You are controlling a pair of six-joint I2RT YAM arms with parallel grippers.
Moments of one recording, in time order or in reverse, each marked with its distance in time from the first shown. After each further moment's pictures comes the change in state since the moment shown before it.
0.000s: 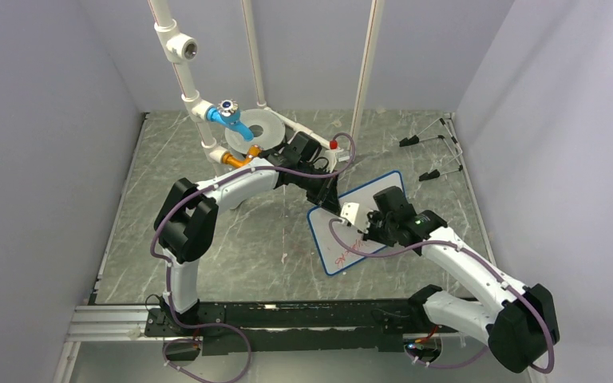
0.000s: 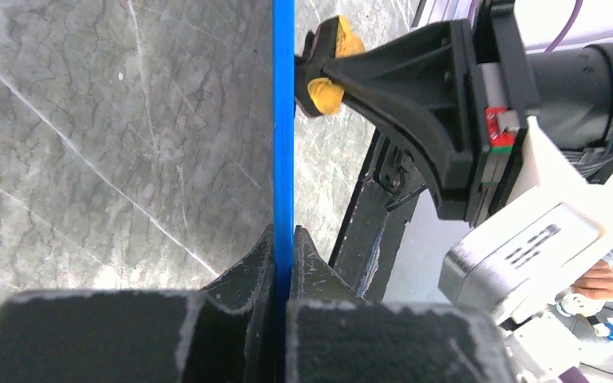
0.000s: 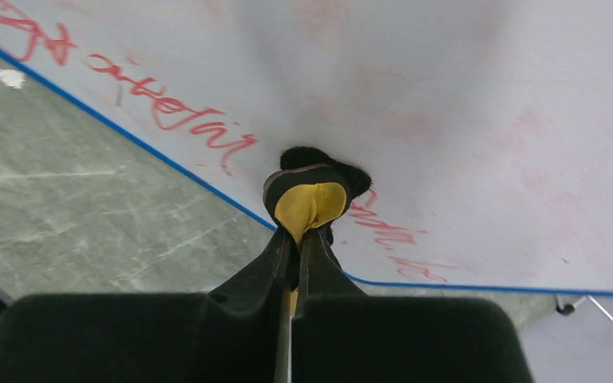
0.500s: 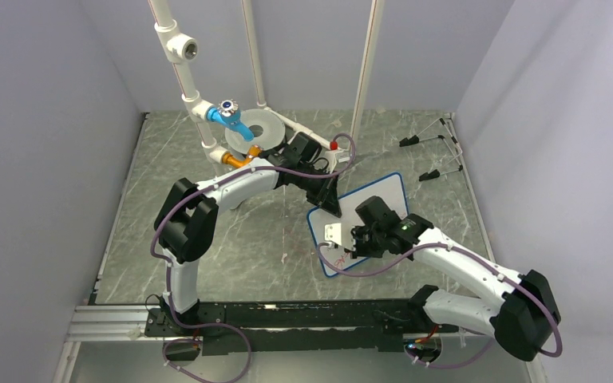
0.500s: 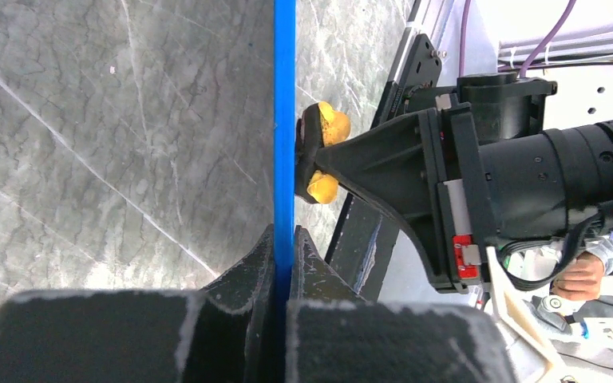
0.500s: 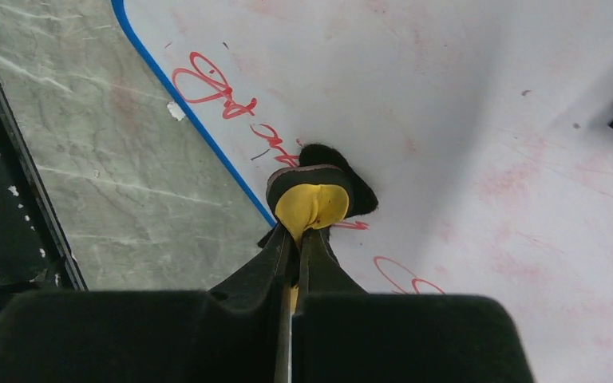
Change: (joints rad) left arm 0.000 0.000 0.000 -0.010 0.010 -0.001; right arm 0.165 0.018 0.001 -0.025 -0.113 -0.046
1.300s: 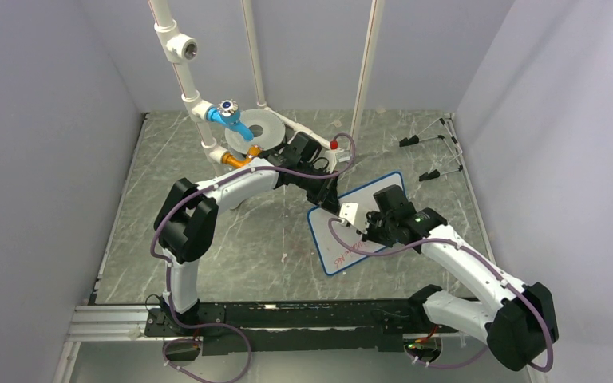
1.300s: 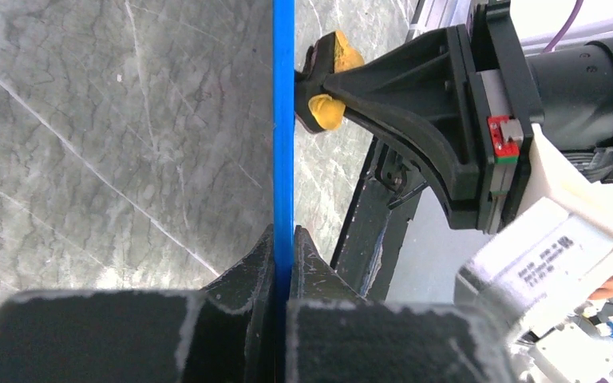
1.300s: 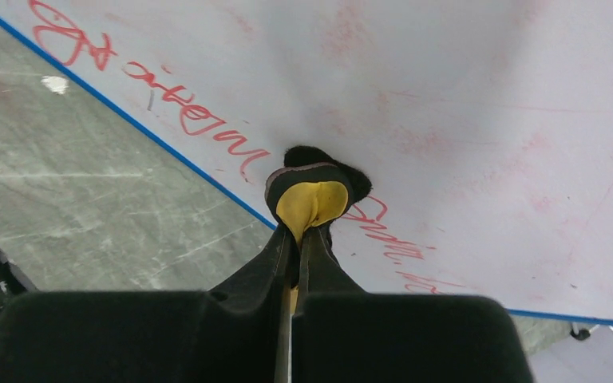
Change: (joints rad) left arm 0.001 0.000 -0.002 0.013 -0.006 0.016; right arm -0.182 -0.011 0.018 0.016 0.074 0.051
